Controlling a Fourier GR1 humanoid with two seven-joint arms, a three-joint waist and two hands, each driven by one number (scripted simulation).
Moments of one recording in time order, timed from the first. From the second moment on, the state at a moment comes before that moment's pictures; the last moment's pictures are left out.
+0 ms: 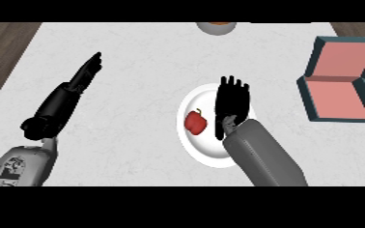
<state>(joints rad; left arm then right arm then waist) -0.21 0.37 -0.10 -1.54 -0.01 -0.12 -0.07 -0.56 -0.06 0.46 -1.17 0.96 0.29 0.97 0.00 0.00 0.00</state>
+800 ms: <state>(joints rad) -0.24 0.32 -0.03 -1.50 -0.06 -0.18 -0.09 -0.53 -0.04 0.42 -1.05 1.08 0.22 0.81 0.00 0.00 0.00</state>
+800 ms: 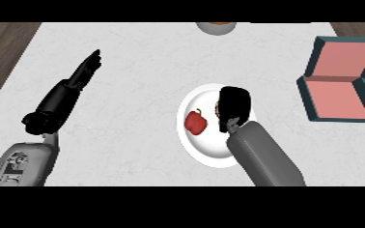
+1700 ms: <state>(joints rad) -0.21 0.29 -0.02 -1.54 -0.08 -0.19 -0.06 -0.44 -0.09 0.75 -1.25 1.11 0.06 0.09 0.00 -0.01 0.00</state>
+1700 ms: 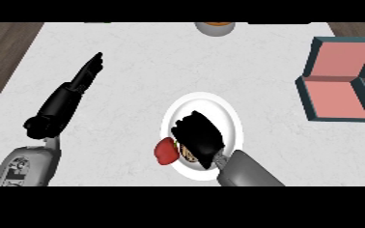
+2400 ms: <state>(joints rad) -0.15 0.31 0.02 -1.56 -0.09 -0.16 -0.07 -0.18 -0.60 0.50 -1.86 0.64 -0.02 -0.43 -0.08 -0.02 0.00</state>
